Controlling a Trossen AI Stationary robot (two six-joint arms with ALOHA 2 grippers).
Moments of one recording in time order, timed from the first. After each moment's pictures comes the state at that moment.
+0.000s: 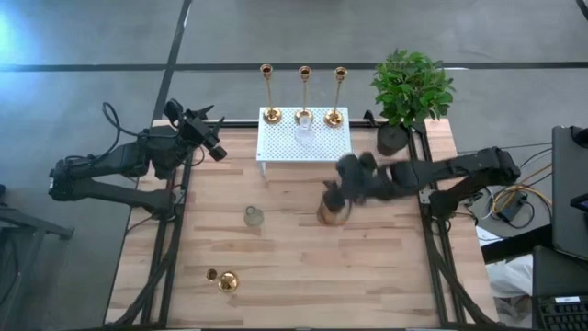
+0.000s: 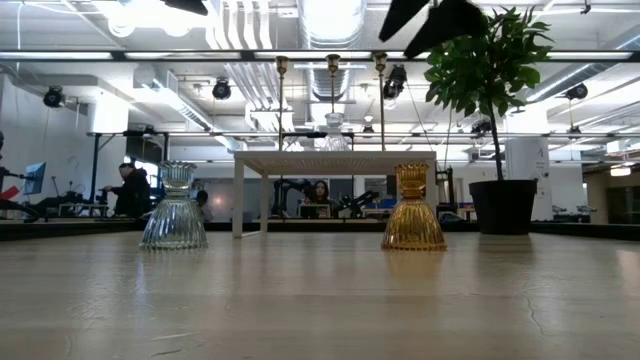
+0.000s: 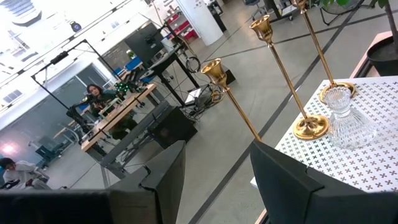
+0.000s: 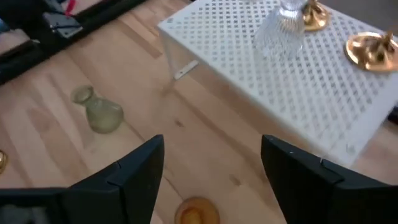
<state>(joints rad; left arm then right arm) 0.09 0.80 1.03 -0.35 -0.91 0.46 0.18 1.44 1.35 -0.81 0.61 0.78</state>
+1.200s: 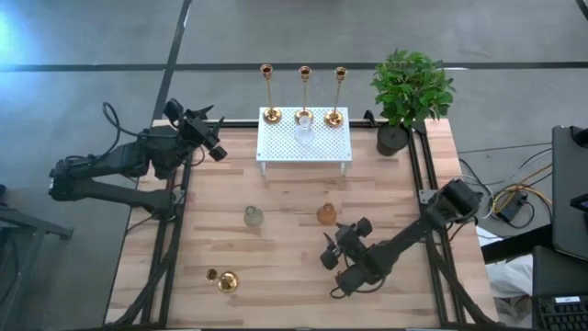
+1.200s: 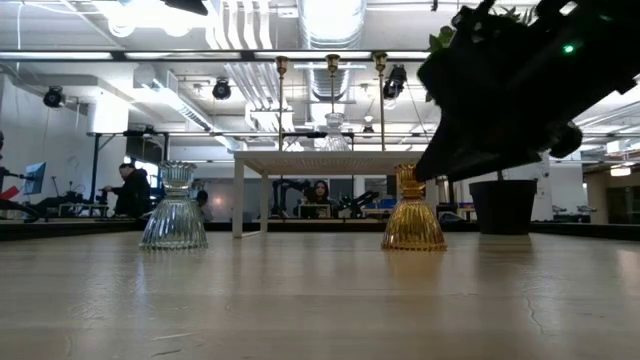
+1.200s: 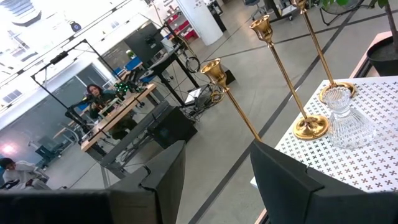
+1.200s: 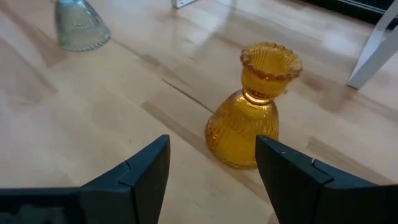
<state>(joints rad) 0.09 0.80 1.03 -0.35 -0.91 0.46 0.62 1.92 1.11 -0.64 1.03 1.44</state>
